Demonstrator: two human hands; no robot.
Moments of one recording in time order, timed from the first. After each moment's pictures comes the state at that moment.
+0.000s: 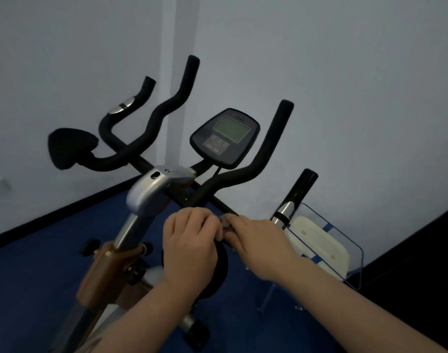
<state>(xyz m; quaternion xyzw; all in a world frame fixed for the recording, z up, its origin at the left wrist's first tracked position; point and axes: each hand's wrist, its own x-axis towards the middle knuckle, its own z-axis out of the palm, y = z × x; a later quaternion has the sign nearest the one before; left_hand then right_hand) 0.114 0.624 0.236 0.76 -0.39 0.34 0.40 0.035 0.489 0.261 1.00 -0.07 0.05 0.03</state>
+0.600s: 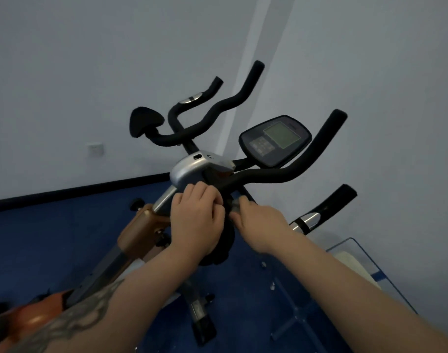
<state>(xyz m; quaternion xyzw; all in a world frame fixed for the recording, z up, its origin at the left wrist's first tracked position) 0.107 0.625 0.235 0.85 -0.23 0.26 0.39 0.076 0.477 0.264 1.00 -0.01 -0.05 0.03</state>
